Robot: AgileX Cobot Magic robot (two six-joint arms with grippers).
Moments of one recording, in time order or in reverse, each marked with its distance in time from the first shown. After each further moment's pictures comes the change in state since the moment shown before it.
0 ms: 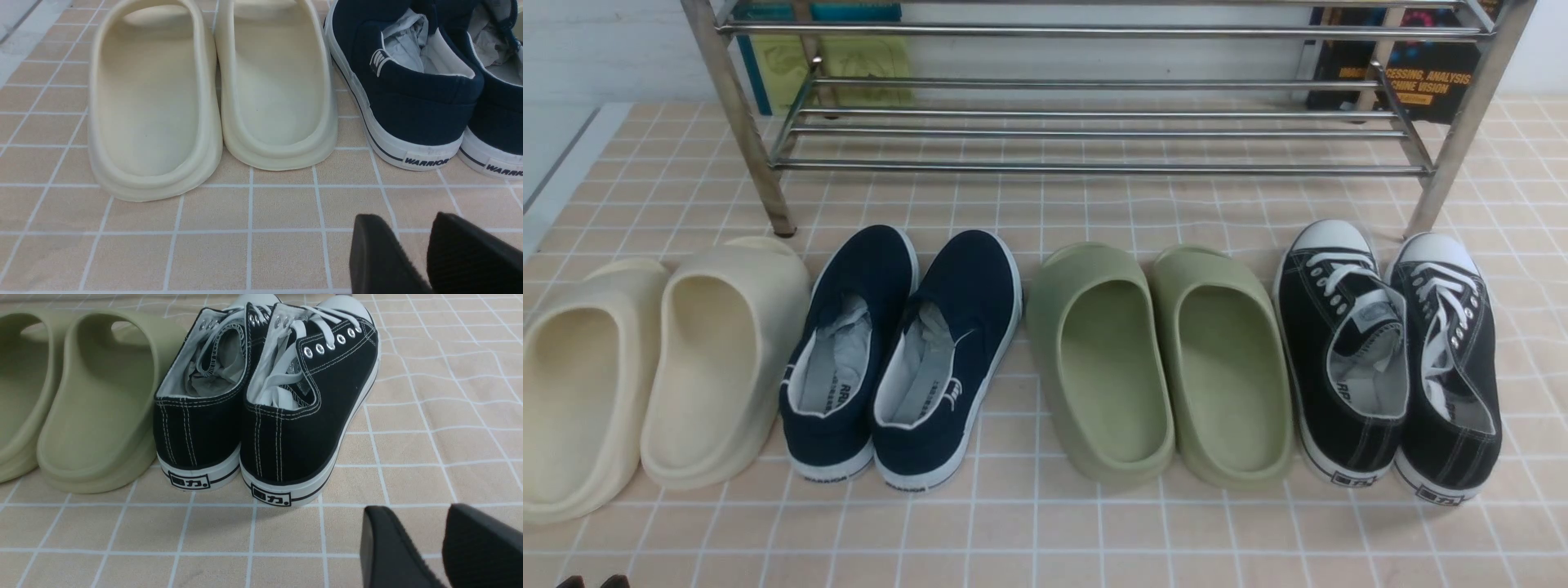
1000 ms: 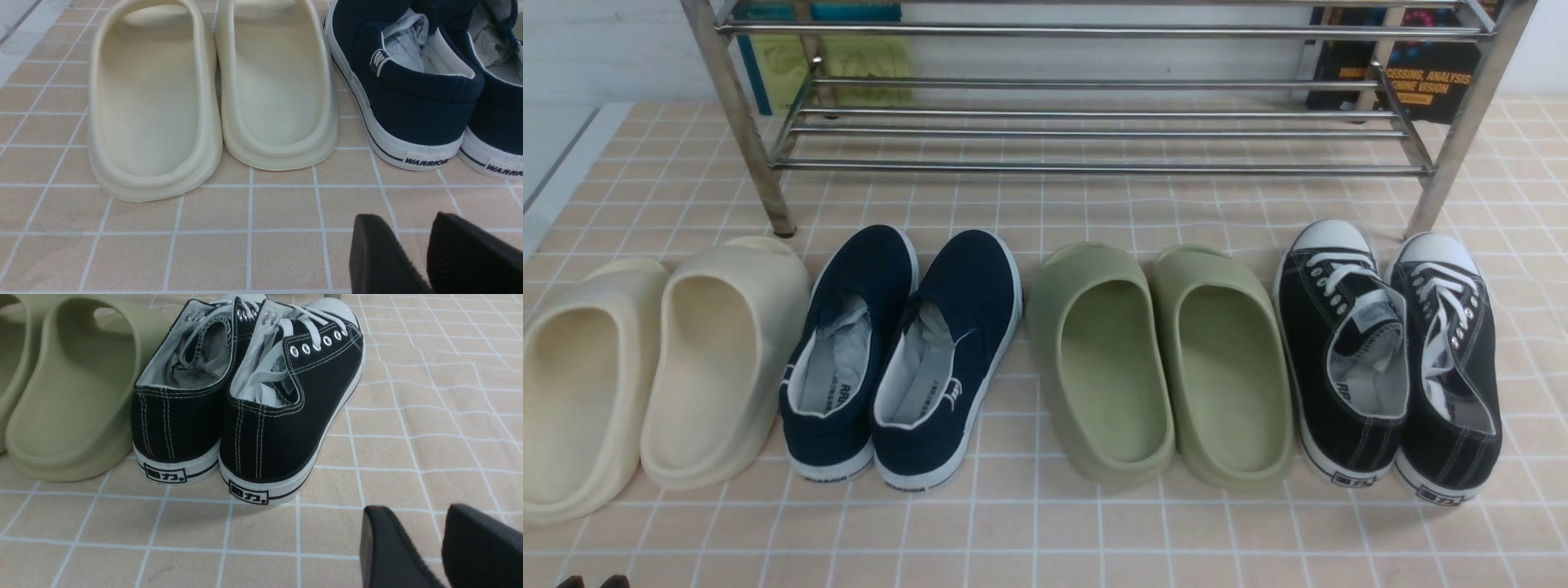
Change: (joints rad) right arm 0.000 0.000 0.000 -0.086 0.000 -0.001; left arm 0.000 0.000 0.000 0.000 0.000 0.000
